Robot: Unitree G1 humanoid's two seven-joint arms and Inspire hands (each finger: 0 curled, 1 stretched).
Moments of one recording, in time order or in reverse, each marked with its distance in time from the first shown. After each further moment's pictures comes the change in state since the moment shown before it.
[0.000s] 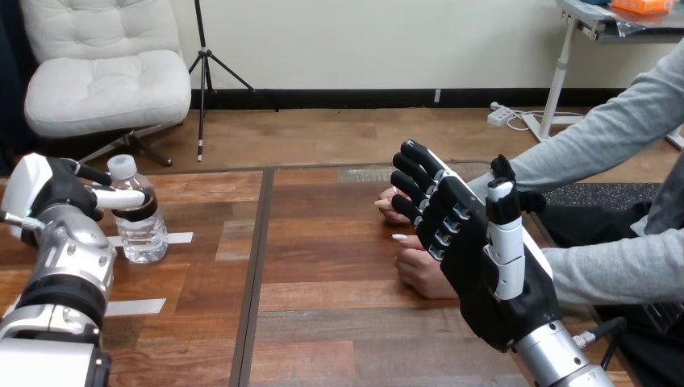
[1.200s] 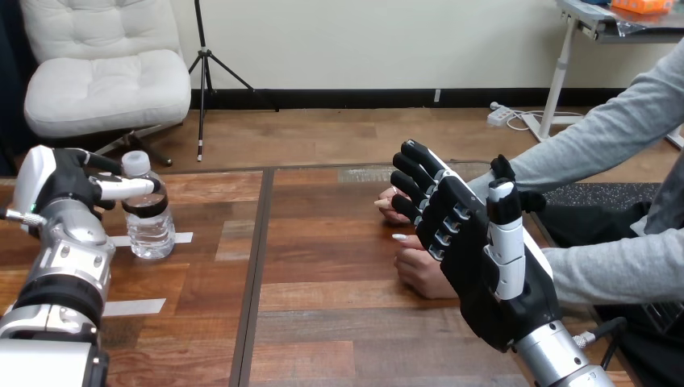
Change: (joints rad) left arm 0.001 0.002 0.028 0.000 -0.035 -0.078 -0.042; right arm 0.000 0.000 0.000 0.000 0.002 0.000 0.001
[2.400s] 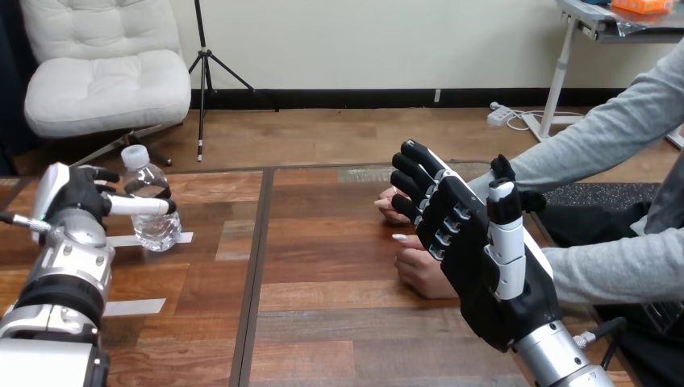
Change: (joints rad) left arm 0.000 0.001 -0.019 0.002 0.004 0.073 -0.124; right arm 0.000 0.000 0.000 0.000 0.000 -0.001 0.000
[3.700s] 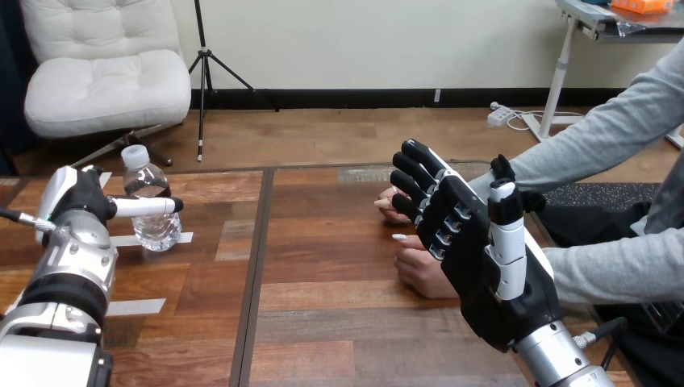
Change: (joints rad) left arm -0.007 -0.002 -0.046 0.013 0.017 0.016 -0.020; right arm 0.002 0.001 0.000 0.000 0.001 -0.008 0.001
